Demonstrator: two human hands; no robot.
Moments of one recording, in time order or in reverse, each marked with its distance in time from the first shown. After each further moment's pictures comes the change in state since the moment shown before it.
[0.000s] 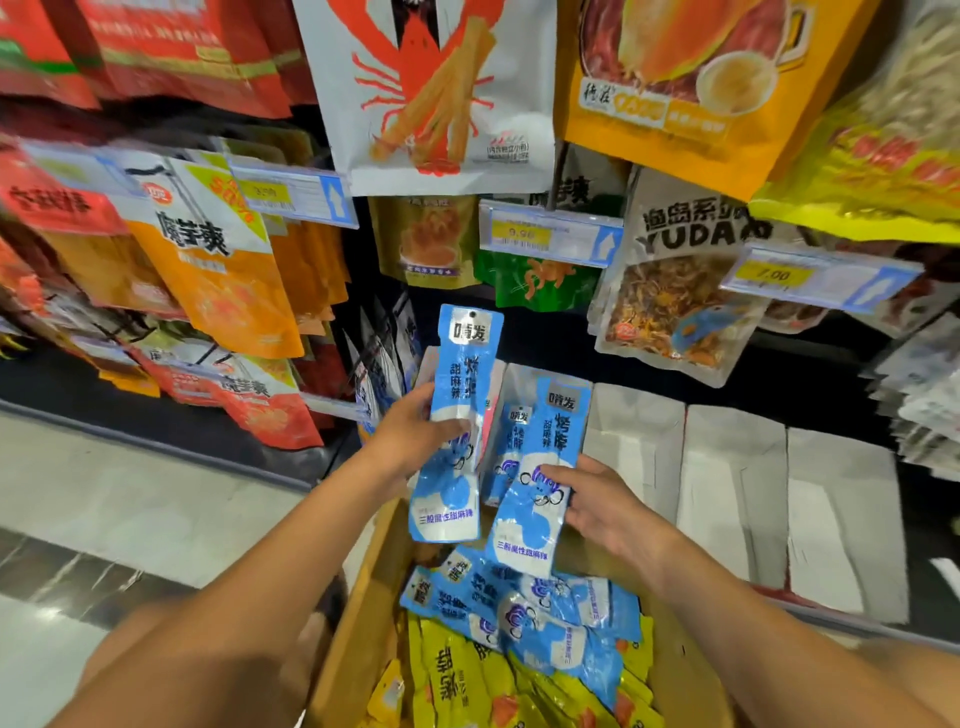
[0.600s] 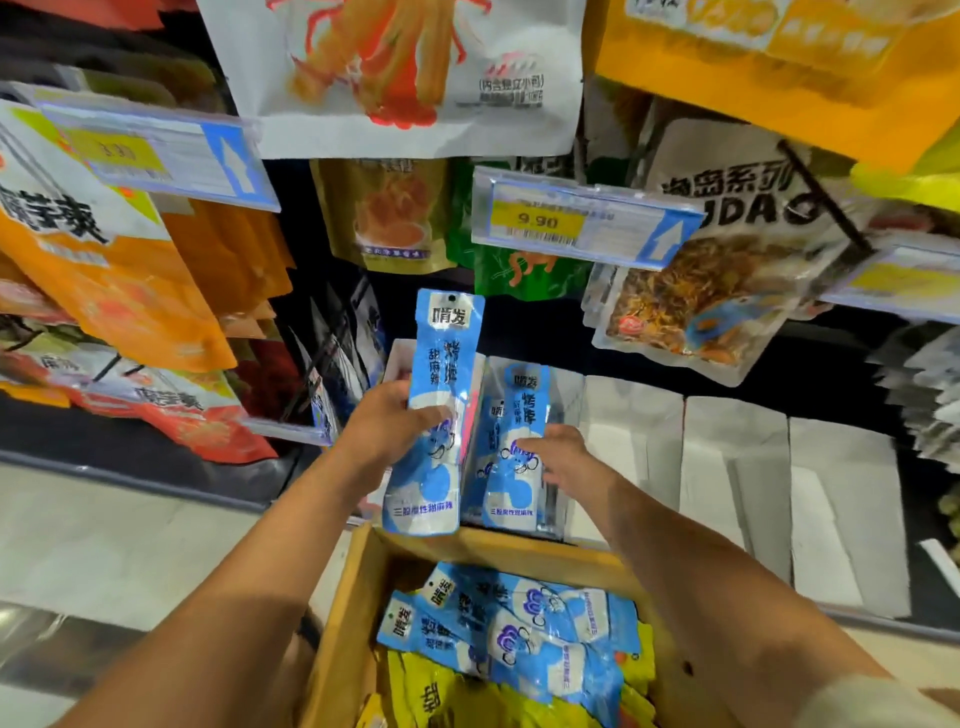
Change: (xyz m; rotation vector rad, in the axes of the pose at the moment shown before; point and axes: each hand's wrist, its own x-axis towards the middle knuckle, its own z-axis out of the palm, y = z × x) left_hand 0.088 -0.016 -0.006 0.015 -0.004 -0.069; right_hand 0.150 -0.010 0.003 -0.347 0.271 0.026
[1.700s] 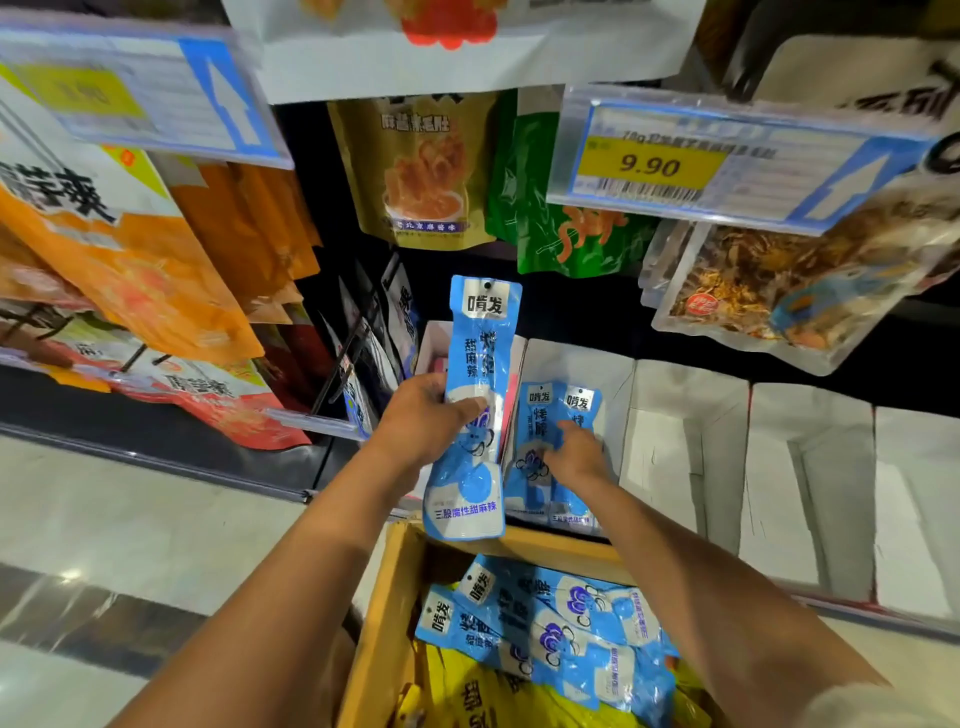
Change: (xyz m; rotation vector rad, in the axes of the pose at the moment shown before) left_hand 0.014 -0.010 -0.002 -0.037 0.021 -0.096; right_hand 0.055 0.045 0.040 -0.656 0.088 -0.248
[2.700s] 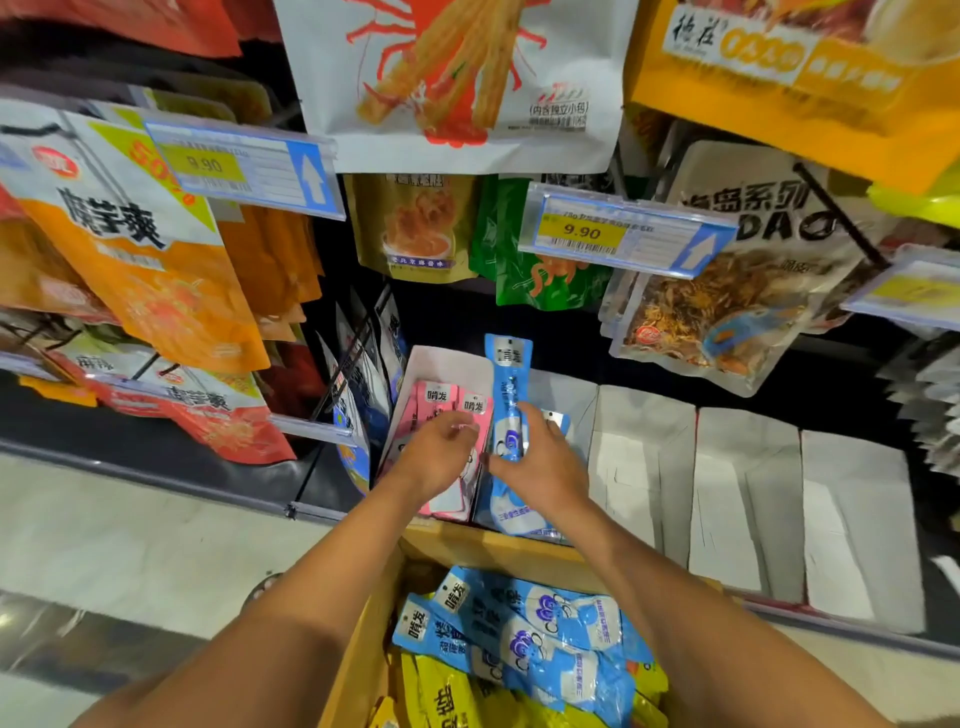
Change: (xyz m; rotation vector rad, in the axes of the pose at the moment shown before) left_hand -0.001 -0.030 0.024 0.244 -0.067 0.079; right_hand -0.108 -0.060 -0.048 -0.072 0.163 -0.261
